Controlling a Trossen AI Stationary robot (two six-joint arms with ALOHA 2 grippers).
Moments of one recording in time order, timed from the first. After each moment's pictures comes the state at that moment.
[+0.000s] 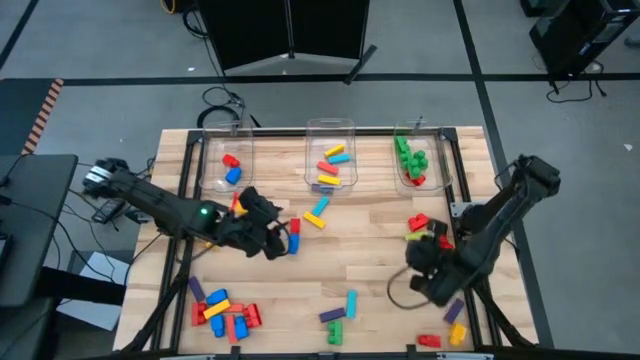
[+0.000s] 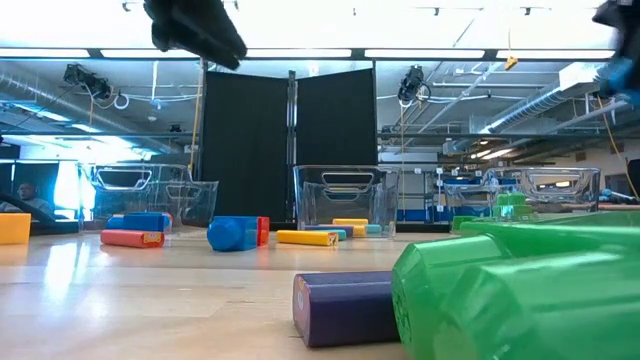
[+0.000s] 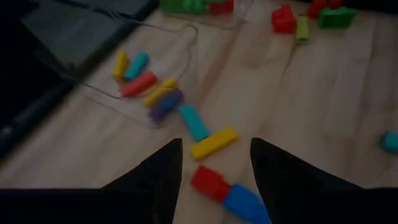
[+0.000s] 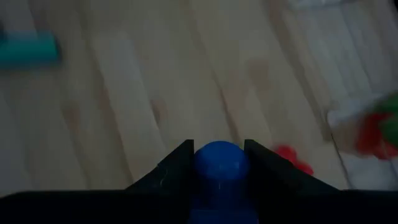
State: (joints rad) left arm -0.38 1.27 1.04 -0.62 -0.72 -0.57; right arm 0.77 1.40 1.11 -1.25 0.51 1.10
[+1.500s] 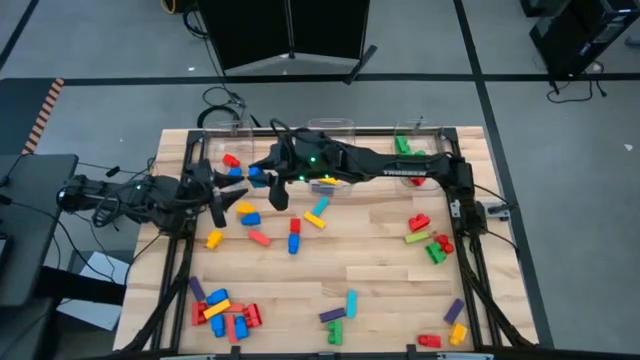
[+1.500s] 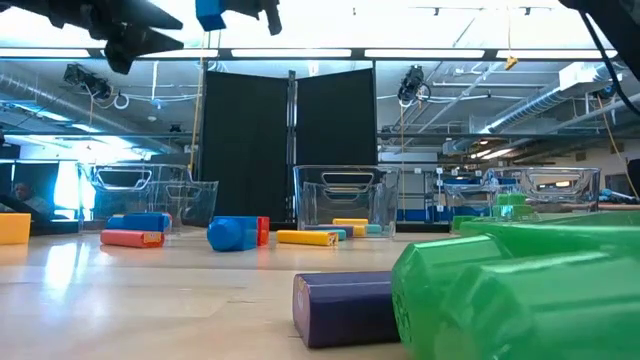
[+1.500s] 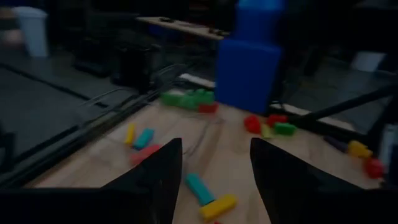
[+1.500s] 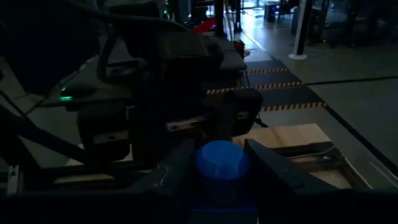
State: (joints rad) left arm -0.17 0.42 0.52 -0.23 -0.51 -0.27; right arm -0.09 2.06 2.00 -0.14 -0.08 0.08
